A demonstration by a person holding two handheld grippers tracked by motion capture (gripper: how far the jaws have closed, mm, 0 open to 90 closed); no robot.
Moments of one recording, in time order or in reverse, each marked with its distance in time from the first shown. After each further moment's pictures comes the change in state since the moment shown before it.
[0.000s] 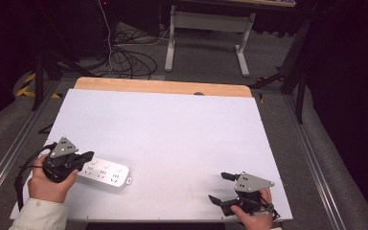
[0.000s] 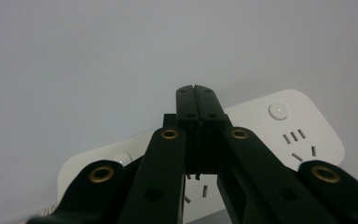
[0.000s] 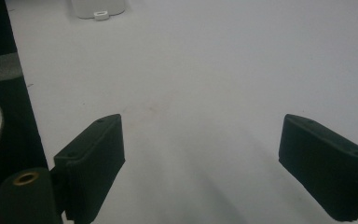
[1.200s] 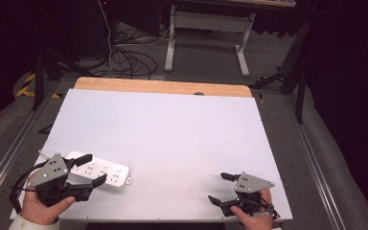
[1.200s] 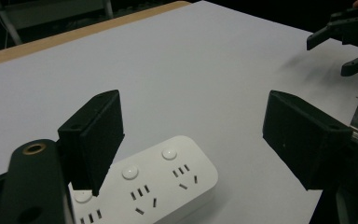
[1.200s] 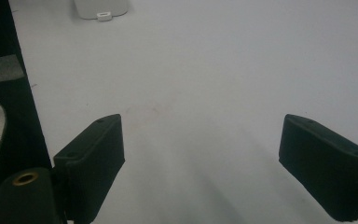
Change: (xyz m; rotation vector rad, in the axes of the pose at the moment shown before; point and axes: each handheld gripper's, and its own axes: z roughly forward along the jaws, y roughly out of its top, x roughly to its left) left arm -0.040 -0.020 -0.033 -0.319 -0.219 0.091; right arm 0.001 0.000 0.000 -0.003 0.006 -0.004
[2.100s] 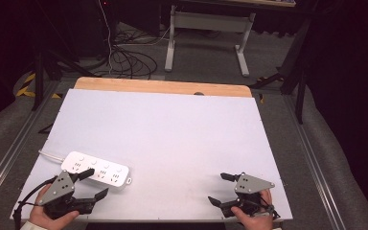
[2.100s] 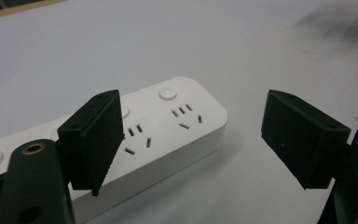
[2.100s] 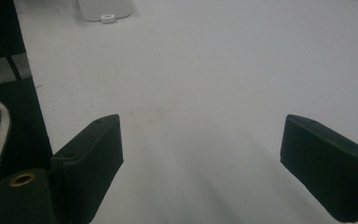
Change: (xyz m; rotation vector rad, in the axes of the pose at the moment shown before) left arm -0.001 -0.055 0.015 0.045 0.007 -0.007; right arm 0.001 0.000 -0.001 -0.008 0.009 -0.007
